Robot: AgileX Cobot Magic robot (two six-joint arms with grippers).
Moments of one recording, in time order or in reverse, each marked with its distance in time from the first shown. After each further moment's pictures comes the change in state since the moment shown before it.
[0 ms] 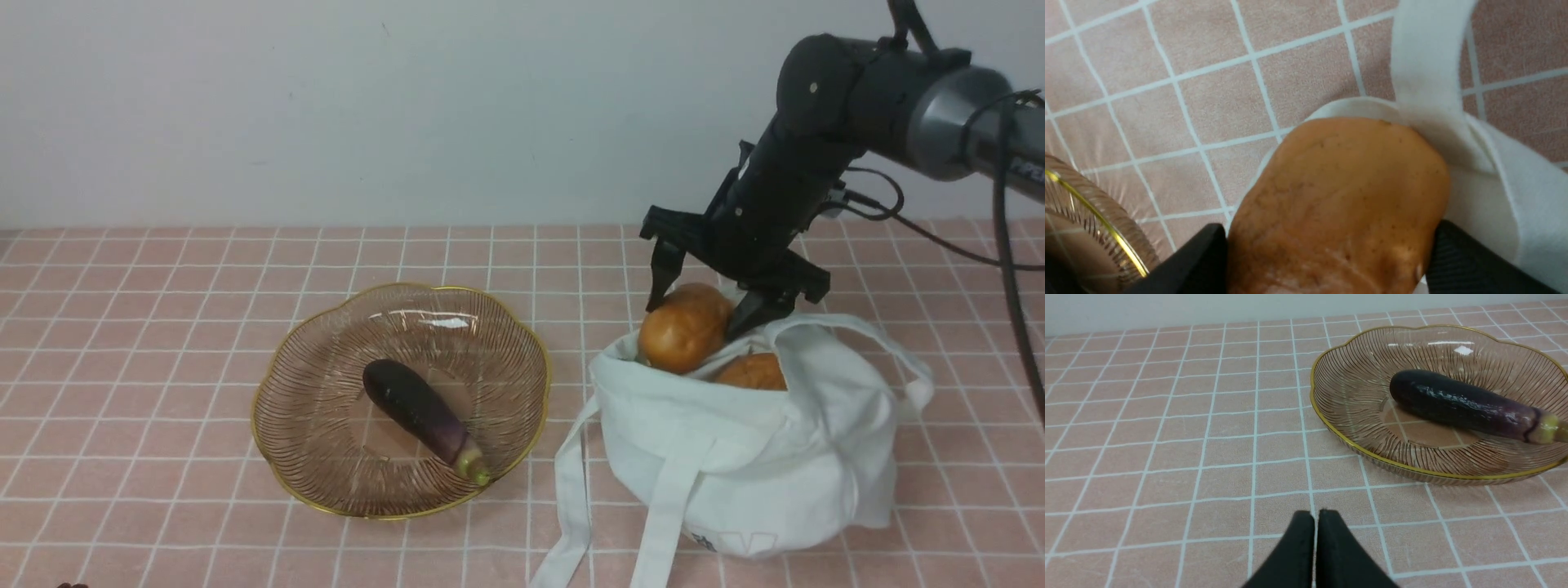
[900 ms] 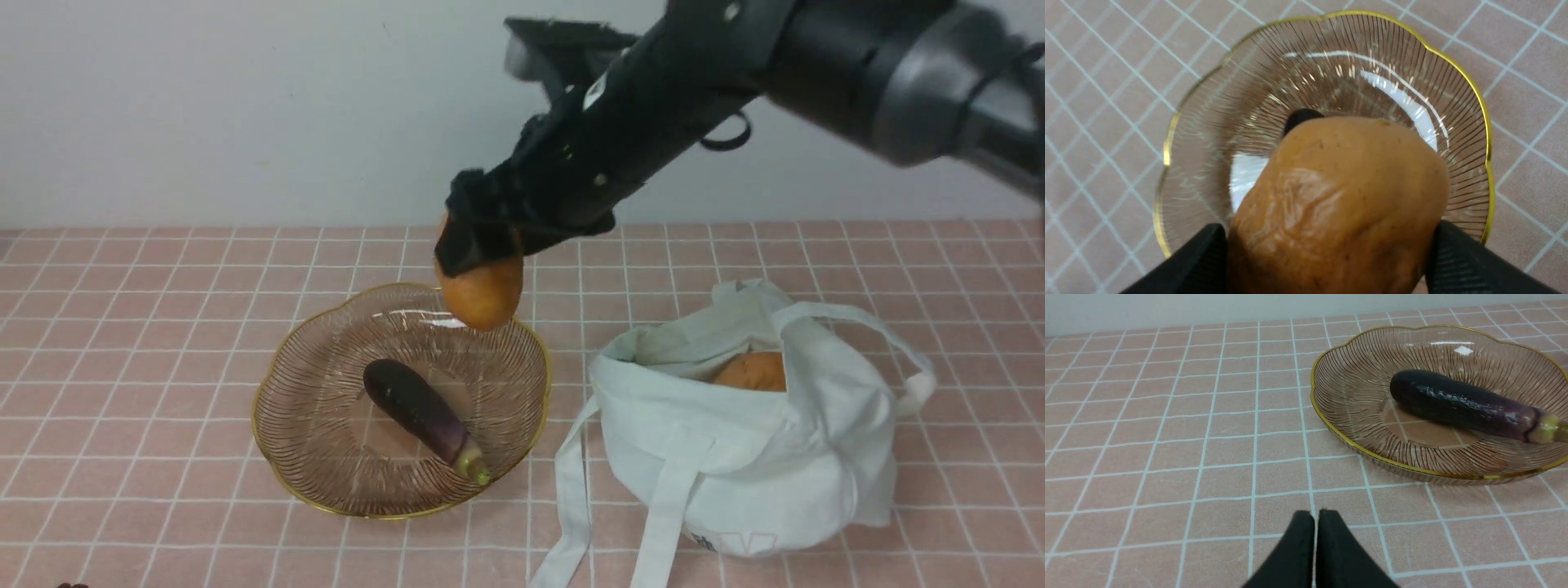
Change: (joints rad) right arm 0.331 -0.108 -0.007 0.089 -0.254 -0.627; left arm 0.000 0.000 0.000 0.000 0.000 0.000
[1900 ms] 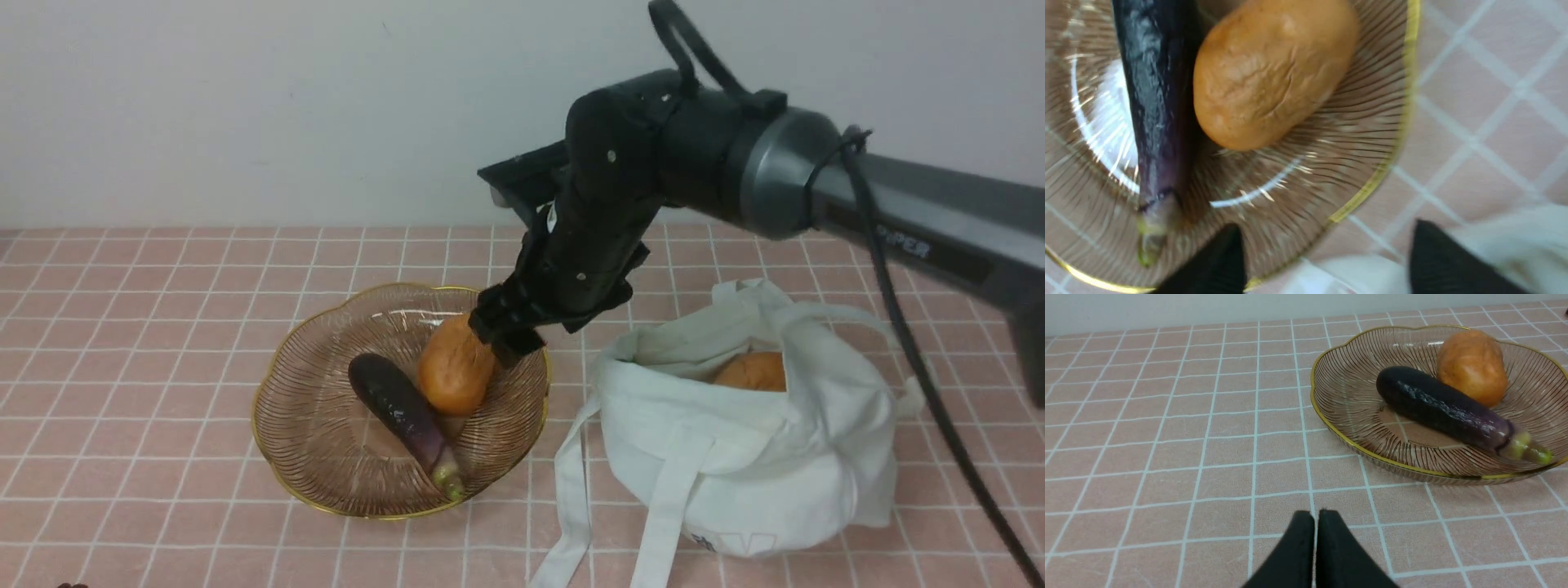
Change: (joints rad) right arm 0.023 -0.002 -0.001 -0.312 0.151 0.161; left arm 0.000 0.000 0.000 0.000 0.000 0.000
